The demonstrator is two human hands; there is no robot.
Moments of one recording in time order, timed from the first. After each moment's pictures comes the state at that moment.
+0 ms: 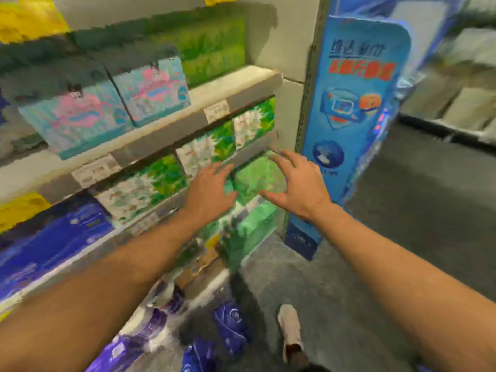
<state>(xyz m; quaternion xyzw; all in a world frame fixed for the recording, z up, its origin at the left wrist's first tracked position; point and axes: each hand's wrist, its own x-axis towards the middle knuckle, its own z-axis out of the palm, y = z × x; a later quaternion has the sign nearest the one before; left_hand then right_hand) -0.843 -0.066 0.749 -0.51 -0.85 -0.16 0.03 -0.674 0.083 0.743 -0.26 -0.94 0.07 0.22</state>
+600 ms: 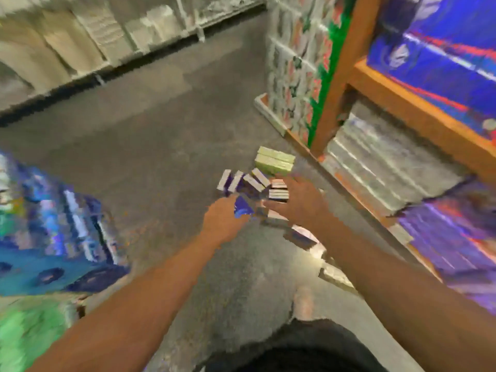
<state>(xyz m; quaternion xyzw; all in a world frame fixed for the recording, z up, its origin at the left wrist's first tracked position) -0.108 -0.016 0.603 -0.86 -0.43 0.05 -0.28 0.071 -0.124 0.607 -0.83 -0.49 0.16 0.23</state>
